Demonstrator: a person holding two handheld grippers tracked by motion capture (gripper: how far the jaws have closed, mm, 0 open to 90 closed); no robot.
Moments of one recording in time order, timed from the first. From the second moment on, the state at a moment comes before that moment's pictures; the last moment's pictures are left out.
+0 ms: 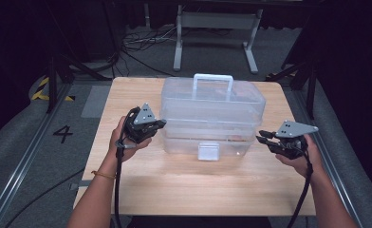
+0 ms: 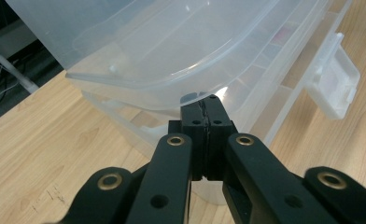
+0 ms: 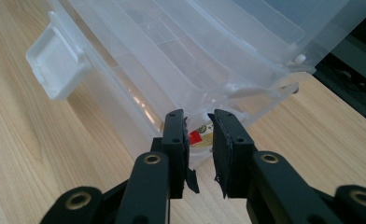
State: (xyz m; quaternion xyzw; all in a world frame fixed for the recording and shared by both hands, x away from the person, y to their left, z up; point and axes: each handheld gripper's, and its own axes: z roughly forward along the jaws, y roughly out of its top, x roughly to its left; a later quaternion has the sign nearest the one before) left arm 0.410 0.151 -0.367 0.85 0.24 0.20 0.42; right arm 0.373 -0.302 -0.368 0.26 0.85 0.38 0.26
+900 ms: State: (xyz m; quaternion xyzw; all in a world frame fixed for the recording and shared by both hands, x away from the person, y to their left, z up) left arm 0.409 0.157 -0.392 0.86 0.26 0.19 0.39; right arm 0.377 -0.305 -0.376 0.28 0.85 0.38 0.24
